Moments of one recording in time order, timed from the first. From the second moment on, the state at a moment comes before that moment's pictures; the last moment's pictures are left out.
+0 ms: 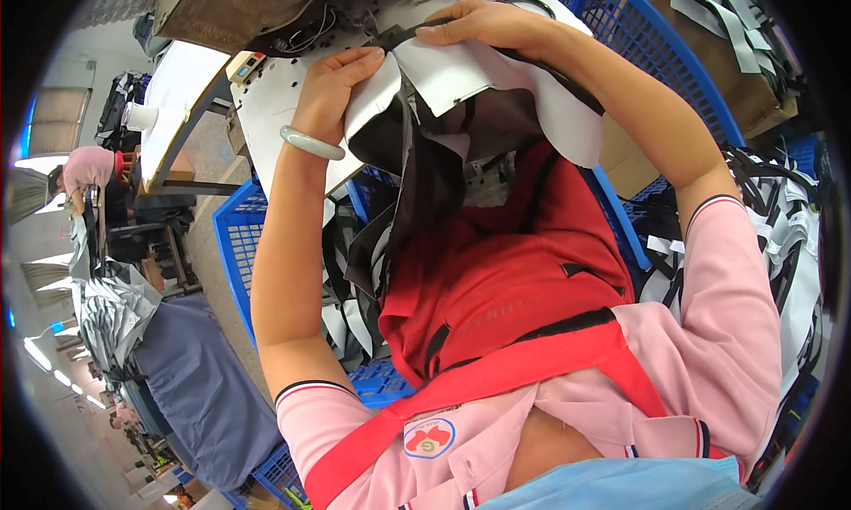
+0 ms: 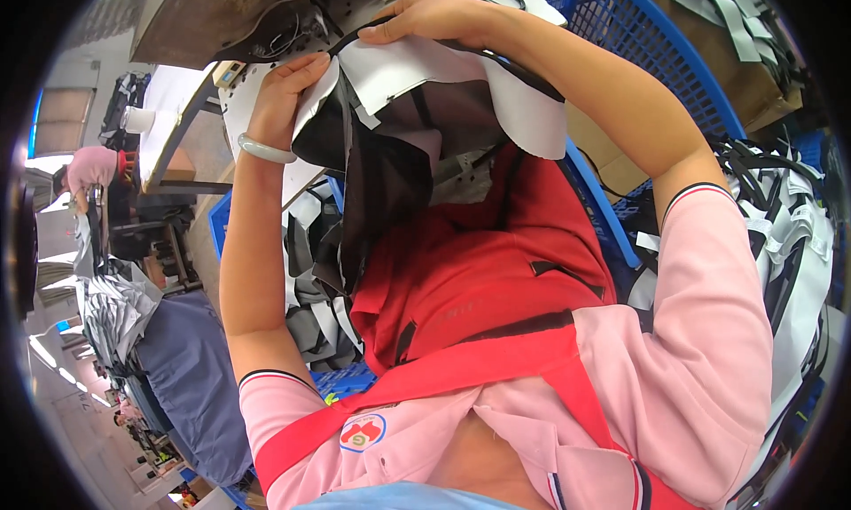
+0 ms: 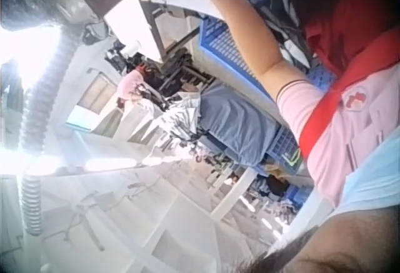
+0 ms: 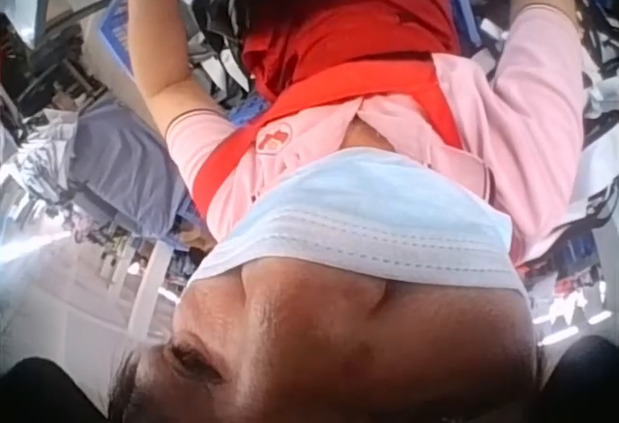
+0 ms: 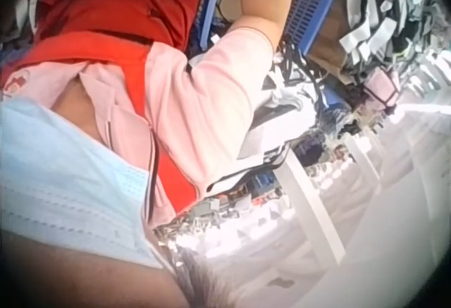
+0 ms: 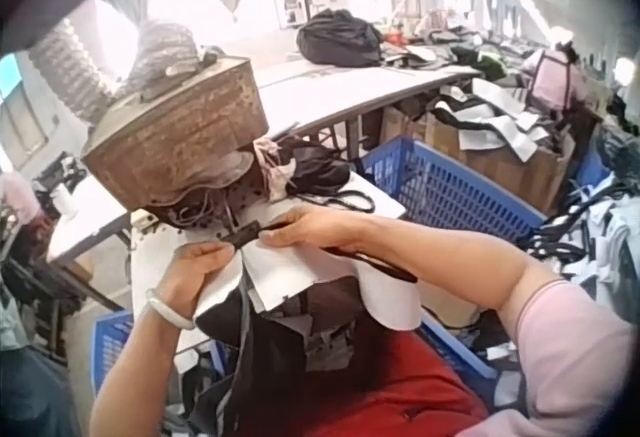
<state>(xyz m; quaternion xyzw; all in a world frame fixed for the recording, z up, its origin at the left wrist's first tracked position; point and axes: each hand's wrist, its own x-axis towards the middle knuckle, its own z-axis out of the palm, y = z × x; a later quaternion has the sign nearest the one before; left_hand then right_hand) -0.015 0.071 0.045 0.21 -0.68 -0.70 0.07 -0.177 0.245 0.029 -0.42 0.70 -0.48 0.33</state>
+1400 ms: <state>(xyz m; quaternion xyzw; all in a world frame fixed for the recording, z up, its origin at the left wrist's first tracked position) 0.057 0.192 0.063 -0.26 -0.78 -0.57 0.12 -0.100 0.301 0.046 -0.71 0.58 -0.27 0.28</state>
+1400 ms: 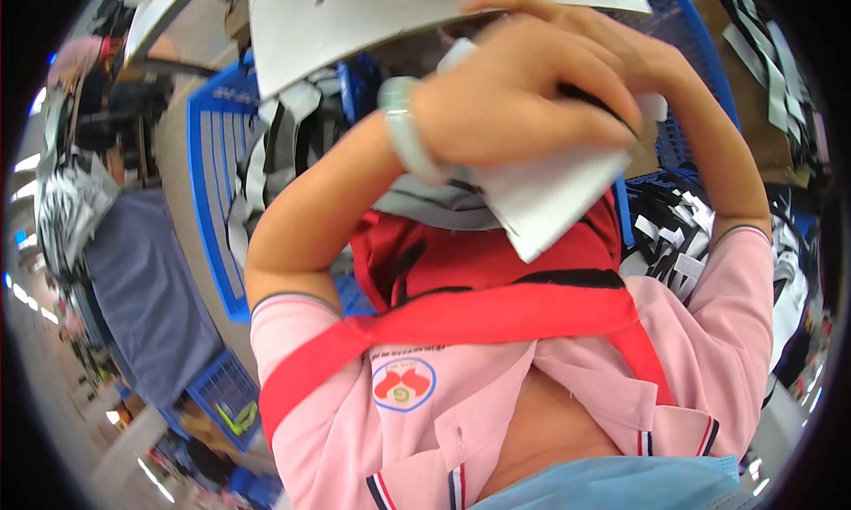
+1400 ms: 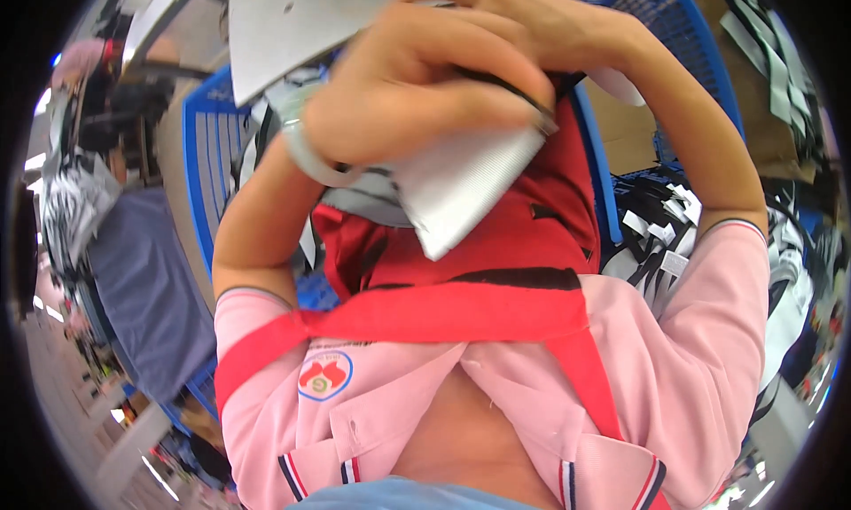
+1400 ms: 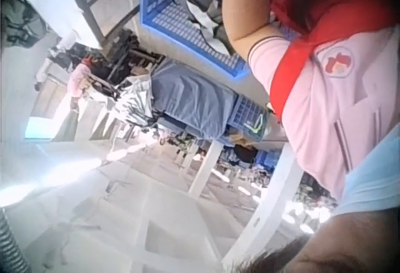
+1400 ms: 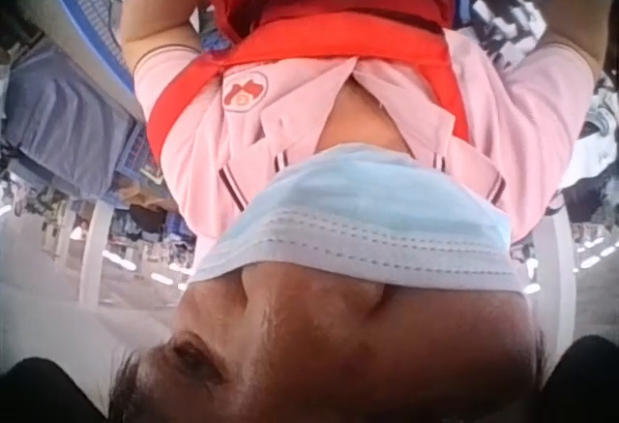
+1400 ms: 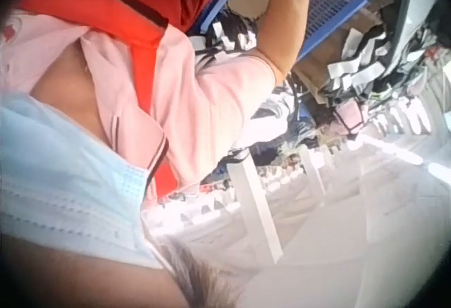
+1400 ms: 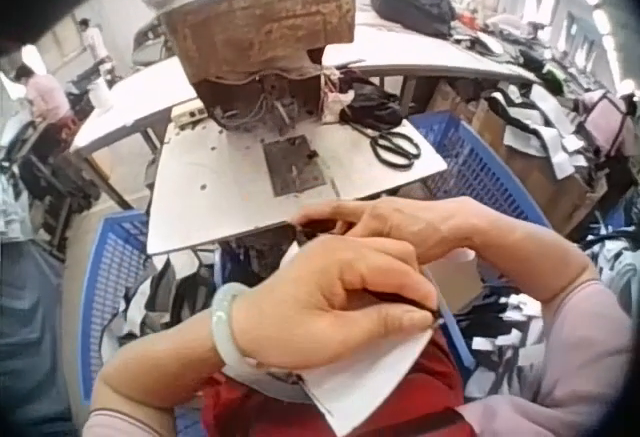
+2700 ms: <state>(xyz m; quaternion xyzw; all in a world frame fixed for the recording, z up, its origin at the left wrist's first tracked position) 0.096 0.129 0.002 0.03 -0.66 -0.75 0.04 -0.071 0.323 0.036 -0.65 0.68 -0.27 0.20</state>
